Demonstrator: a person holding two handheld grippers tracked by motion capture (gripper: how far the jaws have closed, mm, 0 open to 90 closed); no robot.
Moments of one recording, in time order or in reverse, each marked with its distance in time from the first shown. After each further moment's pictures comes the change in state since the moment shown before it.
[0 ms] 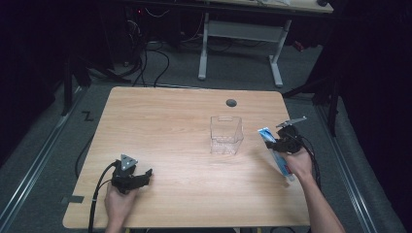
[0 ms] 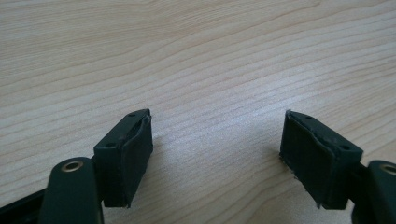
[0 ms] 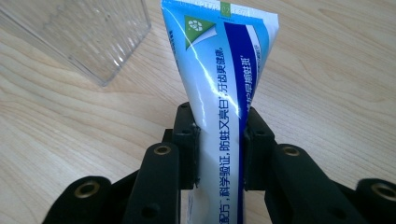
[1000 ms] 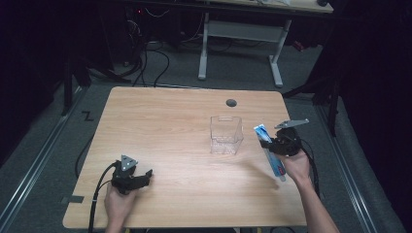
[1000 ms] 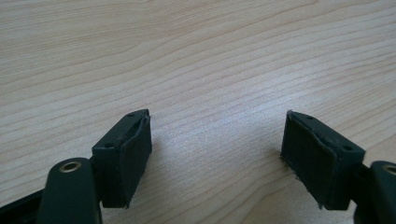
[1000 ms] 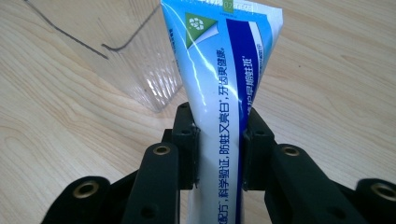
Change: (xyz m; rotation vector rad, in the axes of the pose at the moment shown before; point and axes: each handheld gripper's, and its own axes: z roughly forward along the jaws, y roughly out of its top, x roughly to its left) left arm -0.001 -0.001 -0.001 0.002 -0.003 0.004; right arm 0.030 0.002 -0.023 -0.134 0.057 -0.036
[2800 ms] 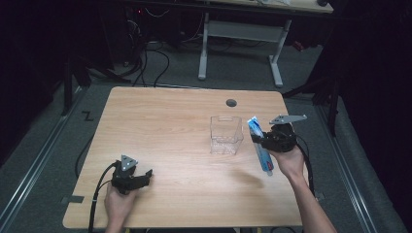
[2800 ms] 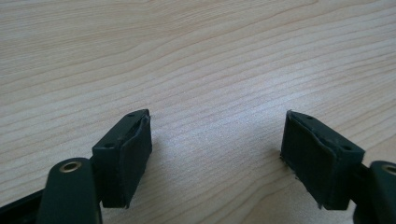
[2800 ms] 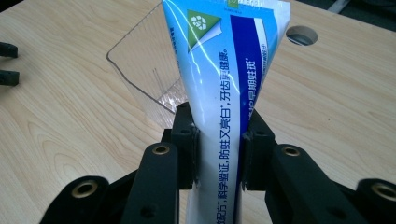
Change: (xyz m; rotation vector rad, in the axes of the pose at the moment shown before) left arm 0.000 0.000 0.000 -0.001 0.001 0.001; right arm 0.029 0.025 -0.016 -0.109 0.071 -0.050
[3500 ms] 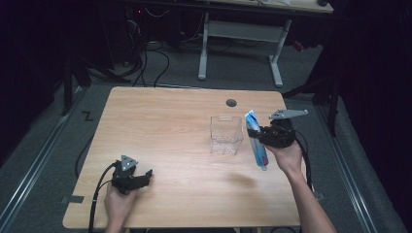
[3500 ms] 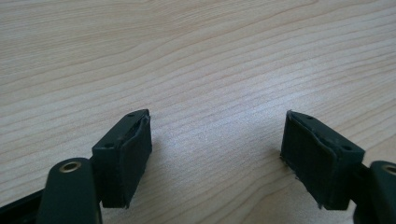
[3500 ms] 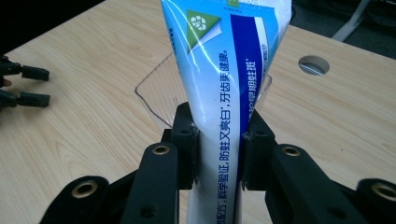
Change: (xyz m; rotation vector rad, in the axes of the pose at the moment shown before) left arm 0.000 0.000 0.000 0.000 0.000 0.000; right arm 0.008 0.019 -0.007 -0.067 0.054 -0.010
